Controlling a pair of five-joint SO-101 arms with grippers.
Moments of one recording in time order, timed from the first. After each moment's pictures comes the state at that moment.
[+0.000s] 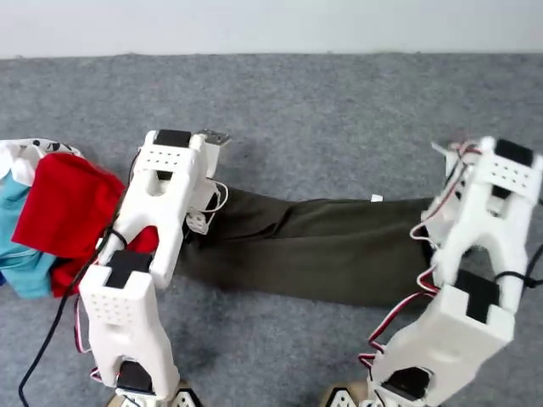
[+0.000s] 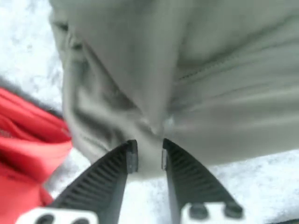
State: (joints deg) left arm 4.0 26.2 -7.3 97.4 -4.4; right arm 24.4 17.3 -3.1 100.3 31.9
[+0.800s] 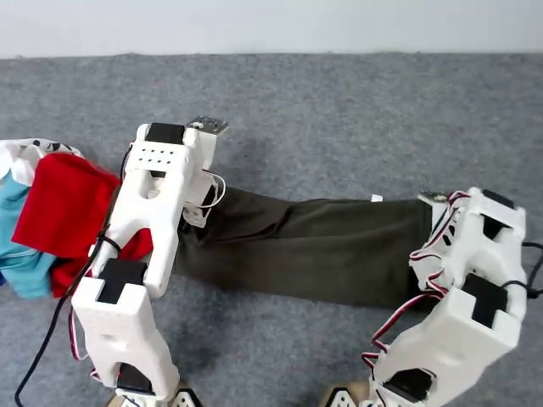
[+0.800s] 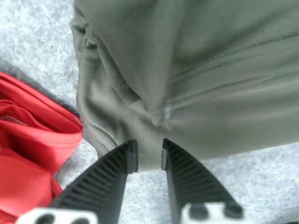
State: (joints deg) left arm 4.1 22.1 -7.3 97.7 -4.4; right arm 26.0 17.2 18.5 84.5 33.9
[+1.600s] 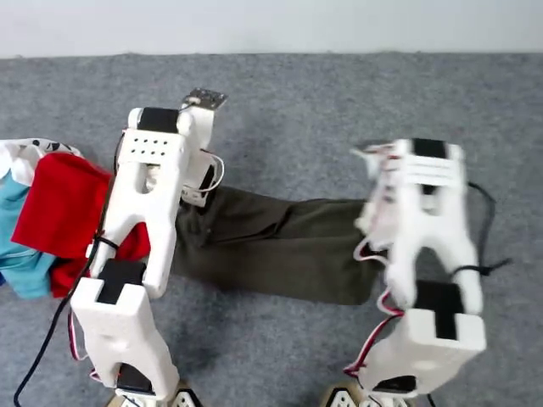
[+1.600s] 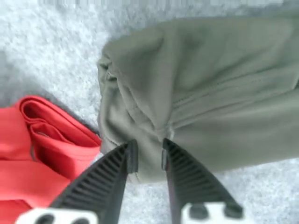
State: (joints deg) left arm 3.1 21.1 -17.4 99.1 -4.4; right arm 0.2 9.1 5.5 95.3 26.3
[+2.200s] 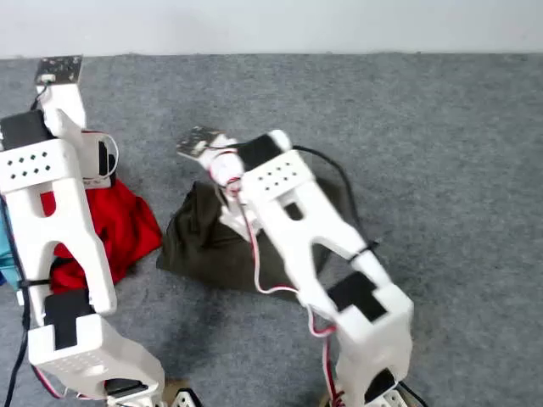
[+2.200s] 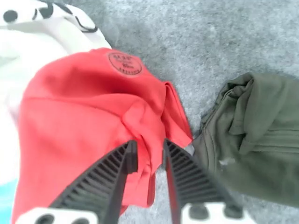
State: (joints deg) left arm -19.6 8.4 -18.0 99.4 -4.4; right arm -36.9 21.9 -20.8 92.1 20.0
